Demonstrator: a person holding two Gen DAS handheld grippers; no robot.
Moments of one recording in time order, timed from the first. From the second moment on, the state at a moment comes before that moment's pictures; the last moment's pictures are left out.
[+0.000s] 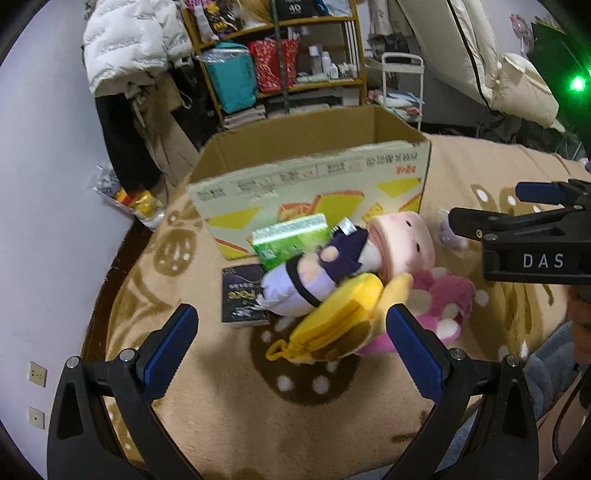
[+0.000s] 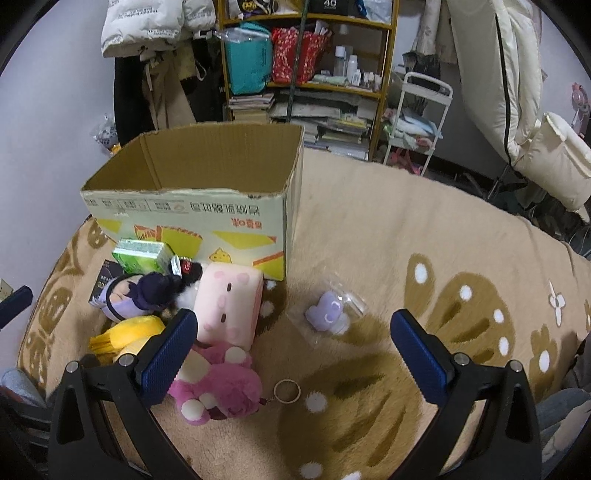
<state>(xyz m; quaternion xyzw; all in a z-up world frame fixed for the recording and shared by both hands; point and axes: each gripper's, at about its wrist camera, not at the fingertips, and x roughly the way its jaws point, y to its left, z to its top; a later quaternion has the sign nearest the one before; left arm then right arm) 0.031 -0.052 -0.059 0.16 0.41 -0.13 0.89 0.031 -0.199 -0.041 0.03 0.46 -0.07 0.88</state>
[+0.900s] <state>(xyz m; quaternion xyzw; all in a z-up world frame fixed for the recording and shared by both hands) 0.047 -0.063 -0.109 0.19 0.46 -0.13 0.86 0.042 -0.200 -0.100 0.10 0.59 -0.02 0.80</state>
